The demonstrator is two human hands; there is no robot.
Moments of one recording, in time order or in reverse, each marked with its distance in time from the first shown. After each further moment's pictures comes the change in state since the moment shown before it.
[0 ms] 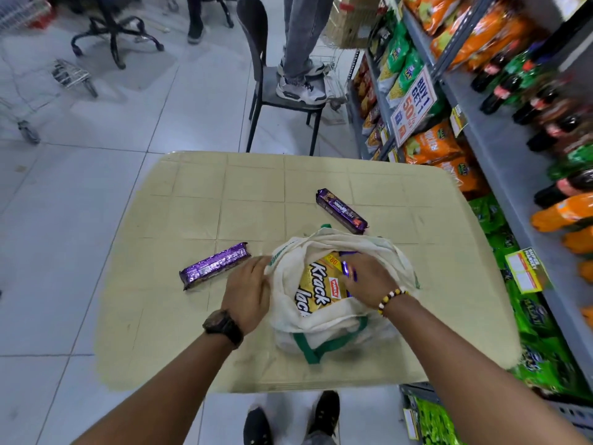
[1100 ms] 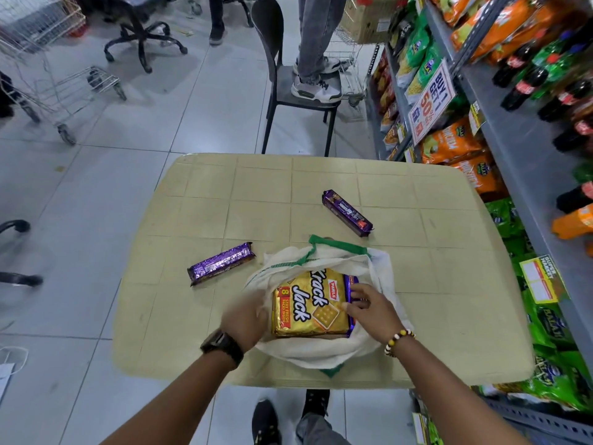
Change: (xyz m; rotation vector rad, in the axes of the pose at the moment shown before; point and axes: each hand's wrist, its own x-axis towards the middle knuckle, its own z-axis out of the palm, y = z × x) left_hand -0.036 0.028 -0.002 -0.026 -0.372 -0.536; right_hand -0.041 0.042 0.041 0.663 -0.077 0.262
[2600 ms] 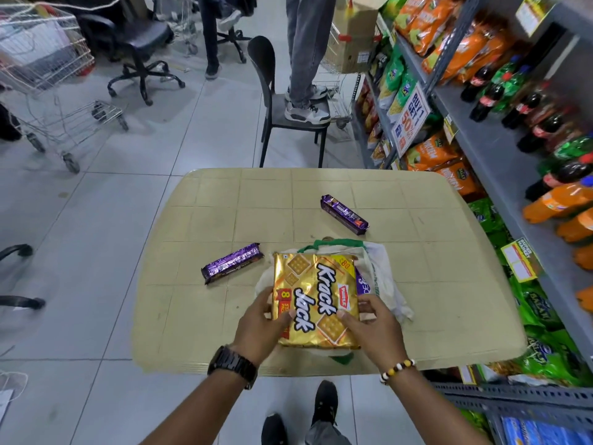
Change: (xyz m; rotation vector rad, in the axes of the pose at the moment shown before) left_hand -0.096 0.020 -0.027 -0.750 -0.007 0.022; right_hand -0.129 -0.043 0.040 0.154 0.313 -0.056
